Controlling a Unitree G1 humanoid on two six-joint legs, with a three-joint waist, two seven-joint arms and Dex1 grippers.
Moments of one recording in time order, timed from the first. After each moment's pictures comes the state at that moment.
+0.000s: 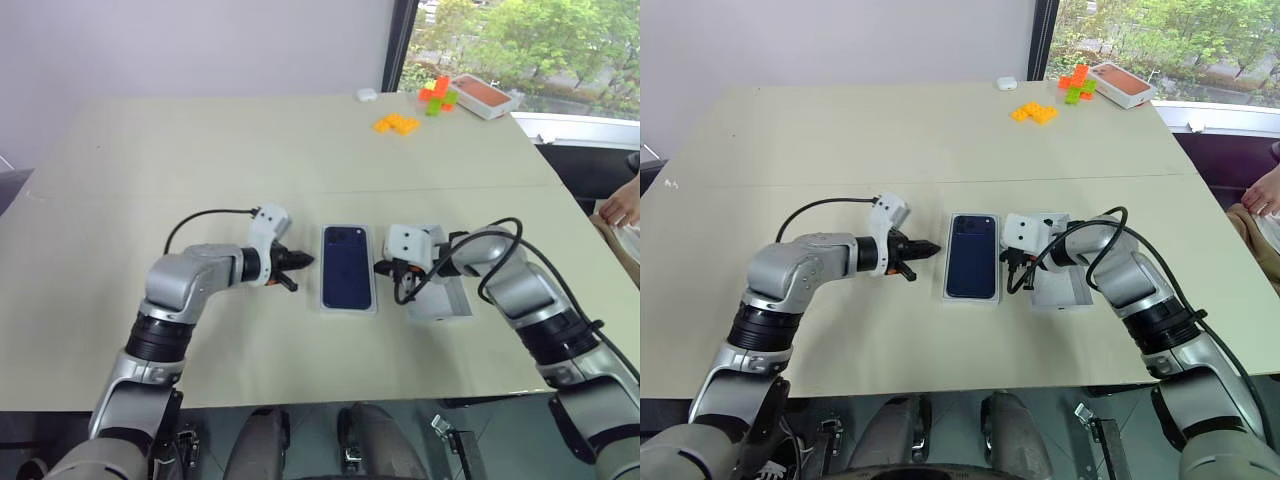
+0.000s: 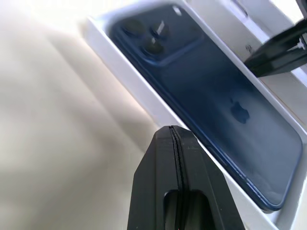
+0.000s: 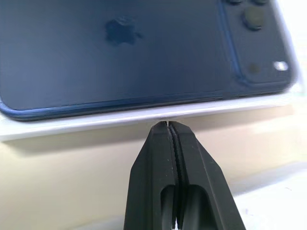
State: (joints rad) left arm -0.60 0.42 -0.06 -0.06 -0.43 1.01 -0.65; right arm -0.65 -0.69 0.30 0.08 -0.05 0.41 1.08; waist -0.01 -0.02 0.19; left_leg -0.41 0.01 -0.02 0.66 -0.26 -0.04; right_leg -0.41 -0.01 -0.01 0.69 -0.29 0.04
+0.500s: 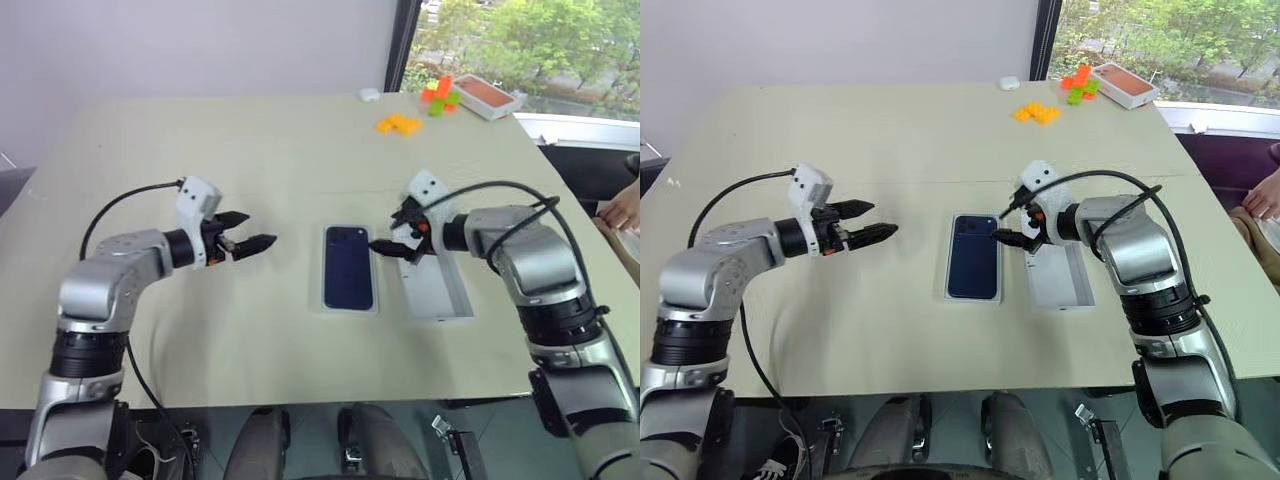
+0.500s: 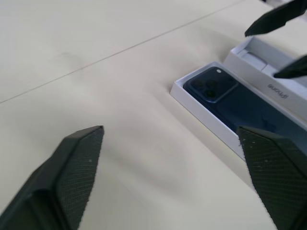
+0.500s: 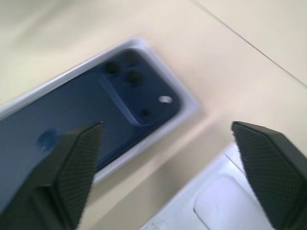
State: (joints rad) left arm -0.50 0.62 0.11 -0.09 -0.50 0.82 -0.82; right arm -0.72 -0.55 0.08 -0.12 0.13 1.12 0.80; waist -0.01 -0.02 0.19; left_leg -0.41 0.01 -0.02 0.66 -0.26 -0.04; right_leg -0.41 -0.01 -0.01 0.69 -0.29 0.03
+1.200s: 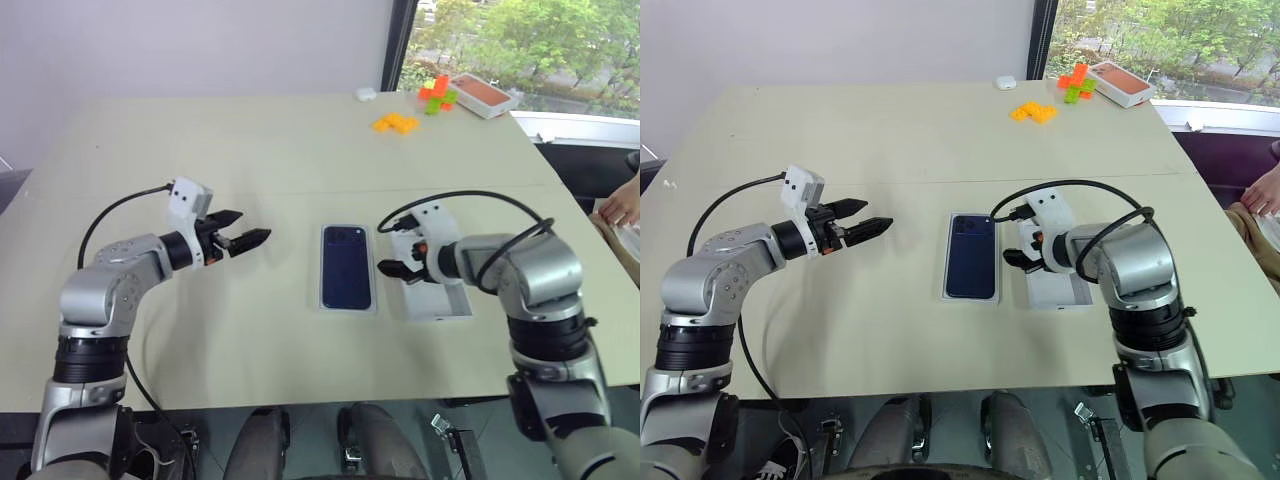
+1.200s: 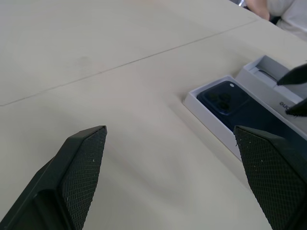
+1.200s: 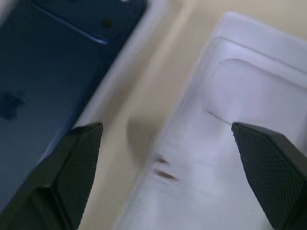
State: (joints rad) left arm -0.48 0.58 0.14 -0.08 -0.53 0.79 -0.73; right arm -0.67 -0.45 0.03 -0.30 0.28 1.61 0.42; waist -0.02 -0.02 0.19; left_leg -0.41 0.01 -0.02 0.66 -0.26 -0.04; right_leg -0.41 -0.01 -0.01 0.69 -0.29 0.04
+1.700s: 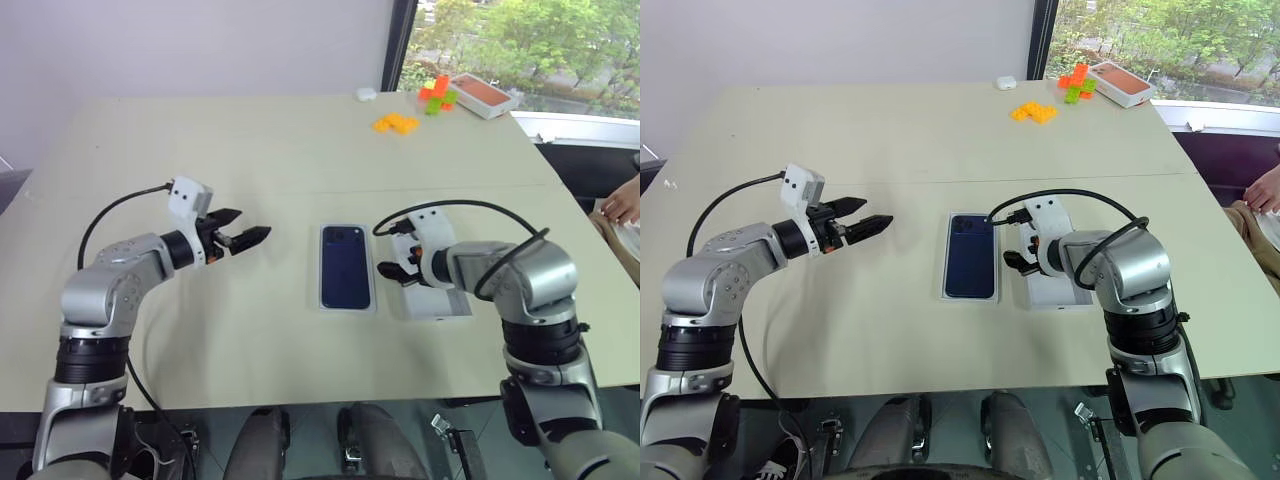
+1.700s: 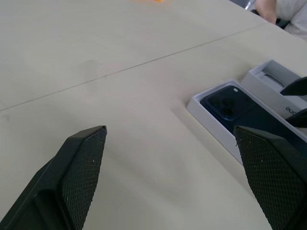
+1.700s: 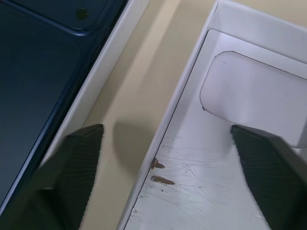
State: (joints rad) left arm -0.48 0.58 0.14 -0.09 -0.54 0.80 -0.69; right arm -0.65 -0.44 0.02 -0.30 0.40 1.61 0.20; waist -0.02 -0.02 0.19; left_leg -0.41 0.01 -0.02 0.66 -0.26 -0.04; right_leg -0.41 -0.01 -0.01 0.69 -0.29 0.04
